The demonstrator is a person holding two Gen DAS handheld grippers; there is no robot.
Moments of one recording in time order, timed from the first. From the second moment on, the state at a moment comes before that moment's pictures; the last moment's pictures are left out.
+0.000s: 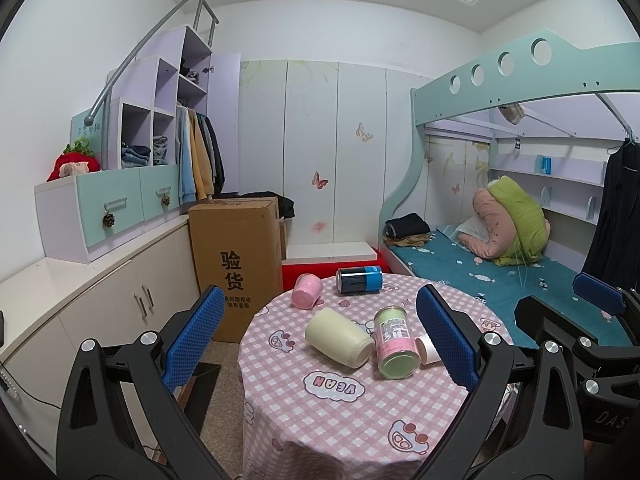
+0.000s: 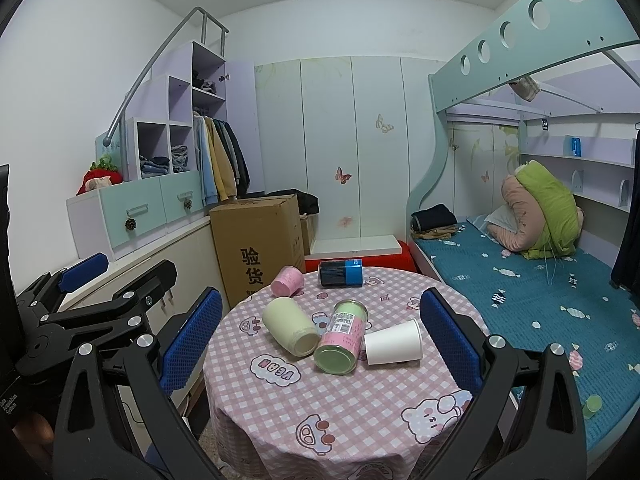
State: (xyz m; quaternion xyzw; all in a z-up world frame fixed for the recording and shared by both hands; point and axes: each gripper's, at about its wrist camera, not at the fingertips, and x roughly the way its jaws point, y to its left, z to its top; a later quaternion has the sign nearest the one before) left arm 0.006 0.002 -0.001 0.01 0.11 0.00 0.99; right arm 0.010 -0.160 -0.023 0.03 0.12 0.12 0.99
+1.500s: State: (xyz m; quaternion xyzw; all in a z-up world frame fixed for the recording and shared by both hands) left arm 0.132 0.021 -0.066 -0.03 0.25 -0.01 0.97; right arm 0.123 -0.154 -0.068 0.04 0.22 0.12 0.97
